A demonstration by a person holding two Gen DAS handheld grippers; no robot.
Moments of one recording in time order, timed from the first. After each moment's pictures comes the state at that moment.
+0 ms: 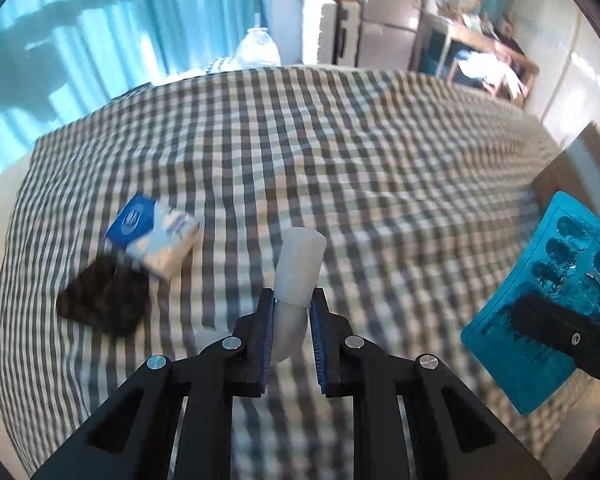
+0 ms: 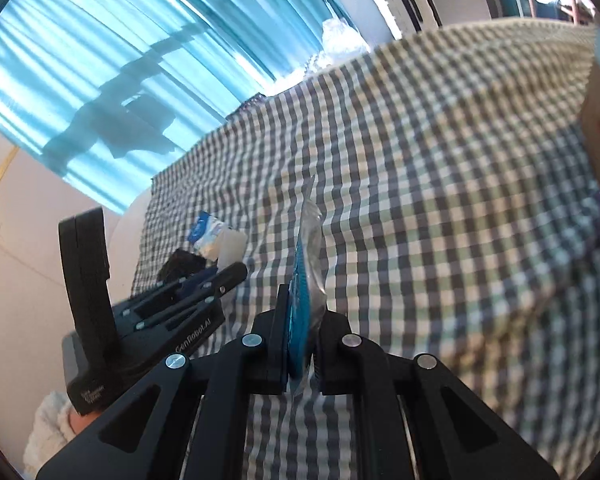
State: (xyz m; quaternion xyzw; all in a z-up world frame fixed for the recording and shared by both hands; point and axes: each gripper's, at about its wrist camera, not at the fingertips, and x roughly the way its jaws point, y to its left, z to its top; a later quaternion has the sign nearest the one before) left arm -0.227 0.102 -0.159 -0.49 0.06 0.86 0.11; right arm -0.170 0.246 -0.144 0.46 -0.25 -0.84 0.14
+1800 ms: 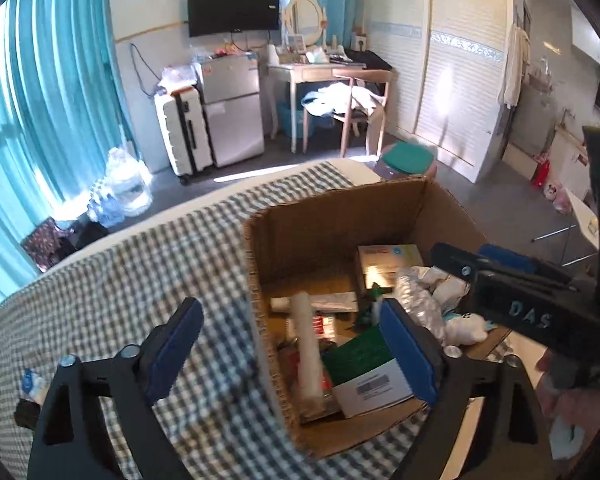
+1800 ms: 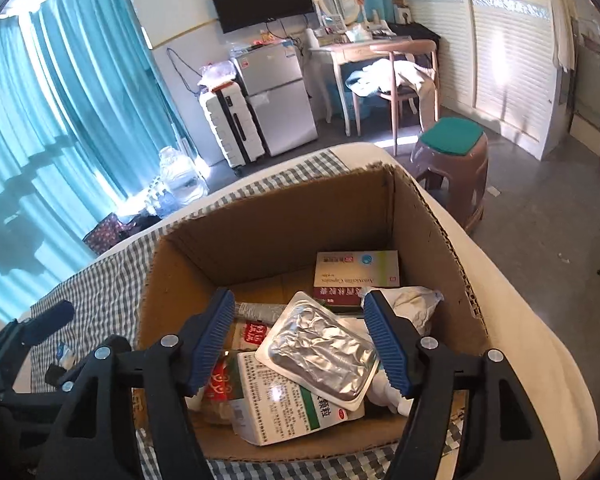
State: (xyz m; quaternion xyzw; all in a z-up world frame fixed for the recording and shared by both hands) left arm -0.126 0.372 -0.007 -0.36 0.14 0.87 0.30; right arm -0.060 0.545 -0.016 0.35 -0.19 -0.90 -0.16
